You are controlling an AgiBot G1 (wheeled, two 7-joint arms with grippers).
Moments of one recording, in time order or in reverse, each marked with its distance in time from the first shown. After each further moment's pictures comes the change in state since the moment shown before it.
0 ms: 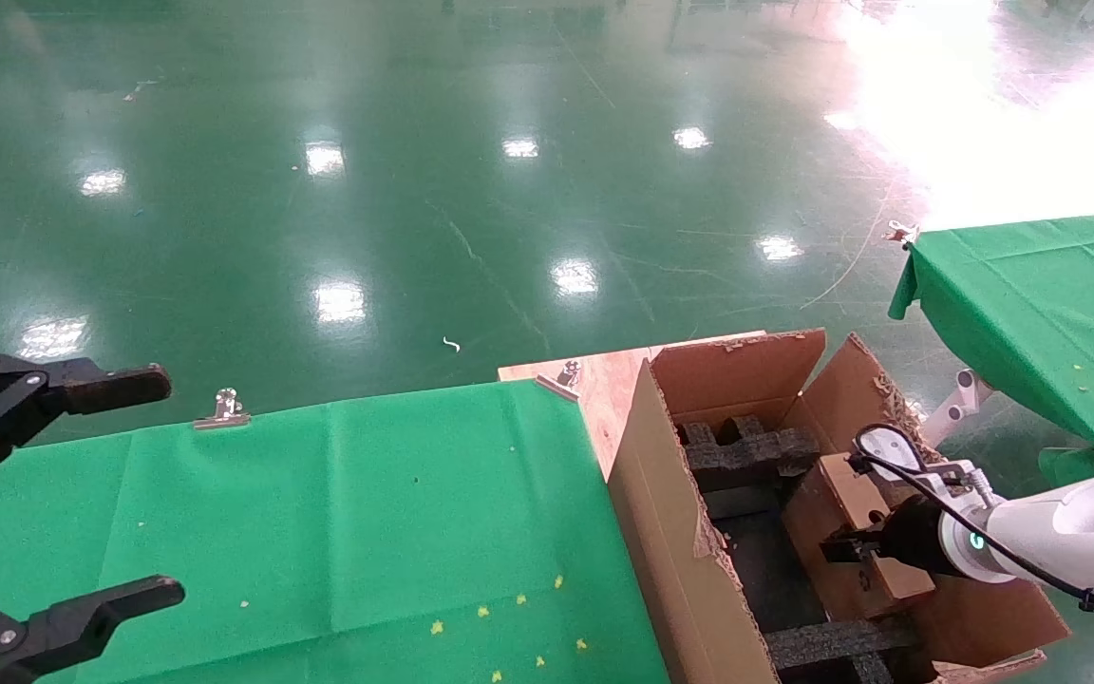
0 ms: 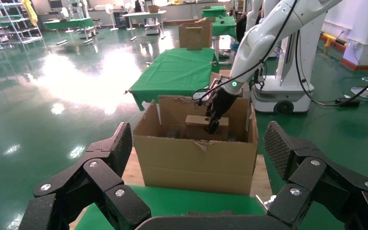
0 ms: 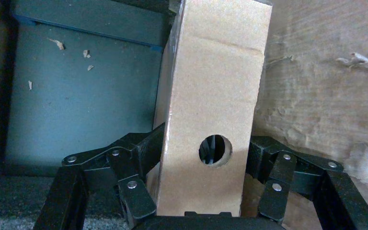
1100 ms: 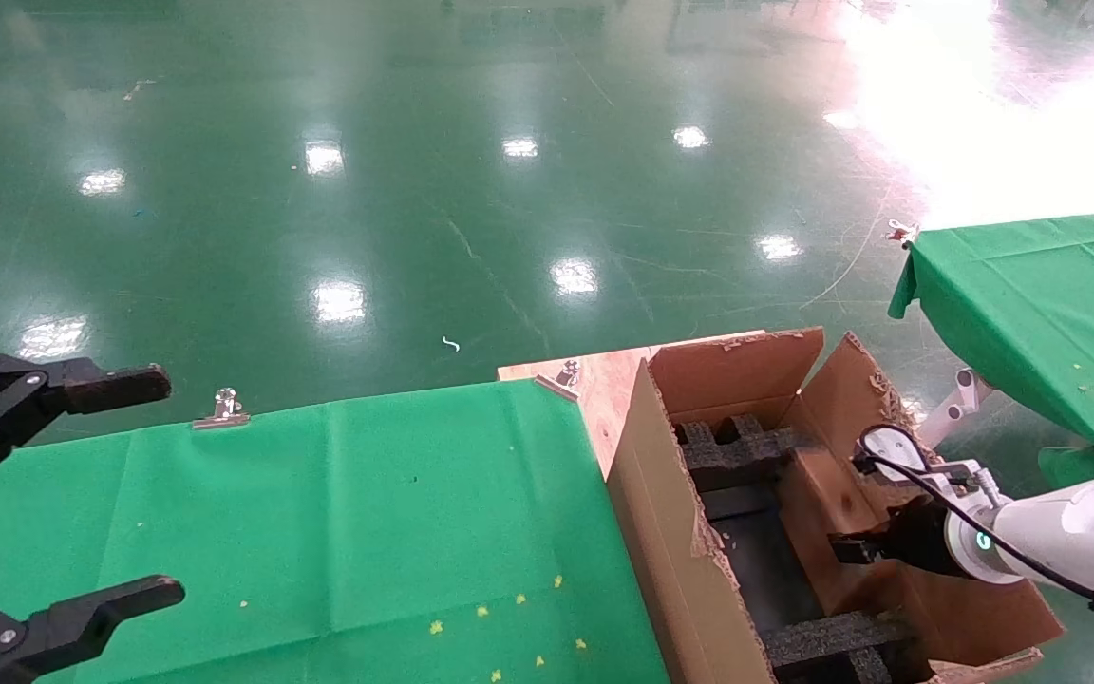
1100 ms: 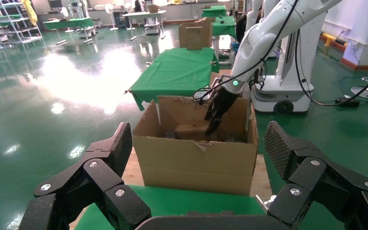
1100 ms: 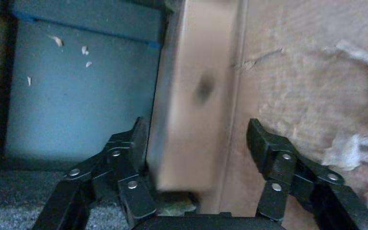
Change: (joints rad) left arm 0.000 0.000 0.000 0.000 0.000 0.000 0.000; right arm 0.023 0.013 0.008 0.011 -0.009 -0.001 -0.005
